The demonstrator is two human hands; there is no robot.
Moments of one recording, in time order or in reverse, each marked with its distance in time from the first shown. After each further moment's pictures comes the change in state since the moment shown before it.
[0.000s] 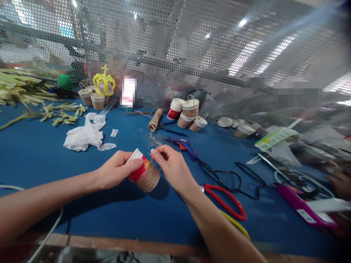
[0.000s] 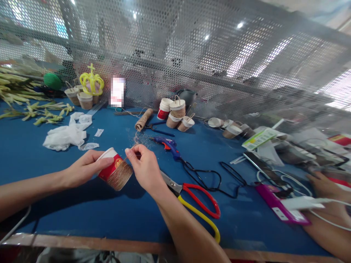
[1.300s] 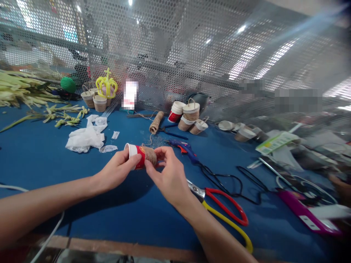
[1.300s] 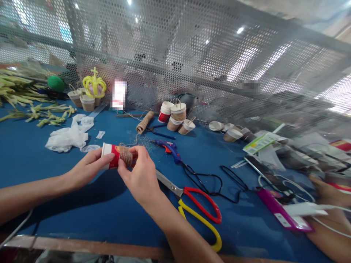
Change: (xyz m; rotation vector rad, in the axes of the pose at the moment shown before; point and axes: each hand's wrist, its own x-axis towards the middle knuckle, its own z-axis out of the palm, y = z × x) left_hand 0.005 0.001 0.003 0.052 0.225 0.071; right_hand -0.013 -0.001 0.017 -0.106 0.186 -0.153
